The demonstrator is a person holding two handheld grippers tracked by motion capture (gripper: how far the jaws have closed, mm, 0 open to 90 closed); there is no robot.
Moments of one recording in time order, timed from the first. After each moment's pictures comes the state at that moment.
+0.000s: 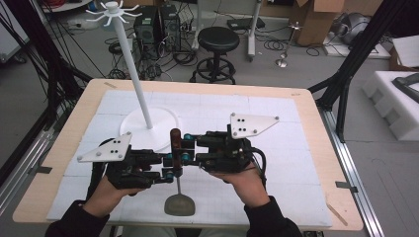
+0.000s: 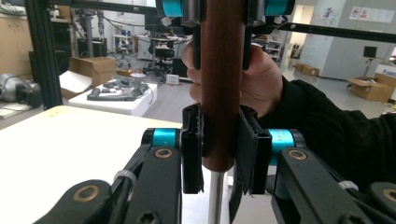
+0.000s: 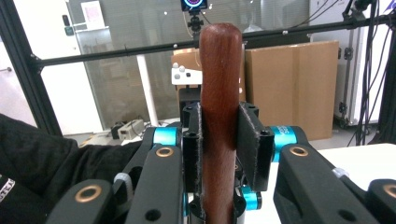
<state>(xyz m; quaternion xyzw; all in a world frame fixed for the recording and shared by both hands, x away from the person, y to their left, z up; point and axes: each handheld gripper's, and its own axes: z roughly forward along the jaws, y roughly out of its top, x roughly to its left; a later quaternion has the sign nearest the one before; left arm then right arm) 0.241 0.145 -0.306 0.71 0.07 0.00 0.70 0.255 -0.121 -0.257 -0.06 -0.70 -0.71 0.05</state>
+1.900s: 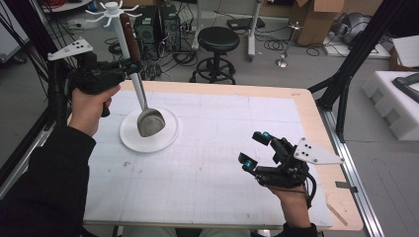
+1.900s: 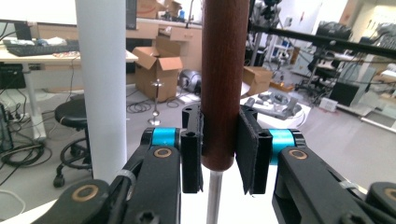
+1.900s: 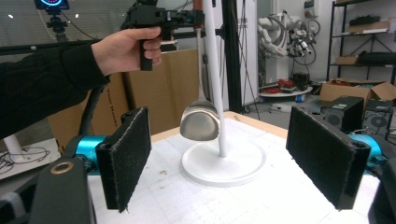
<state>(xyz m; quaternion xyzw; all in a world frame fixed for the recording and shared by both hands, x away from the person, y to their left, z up) 0.371 0.223 -0.216 0.65 0.33 0.21 0.65 0.233 -0.240 -0.312 -0.25 -0.66 -0.69 -0.16</state>
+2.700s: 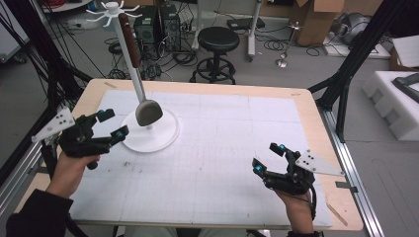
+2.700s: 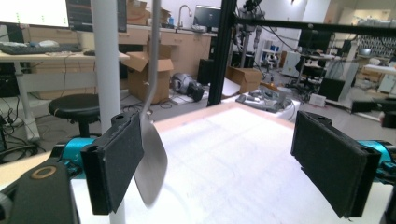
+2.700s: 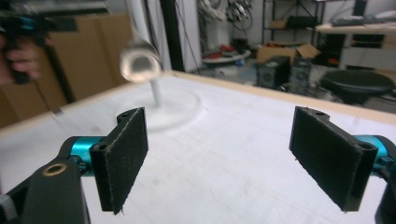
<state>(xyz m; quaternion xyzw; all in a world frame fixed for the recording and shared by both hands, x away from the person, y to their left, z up) 0.280 0.264 -0.336 0.65 0.30 0.21 0.66 0.233 -0.273 -0.367 -0.35 -0.68 -0.60 -0.23</state>
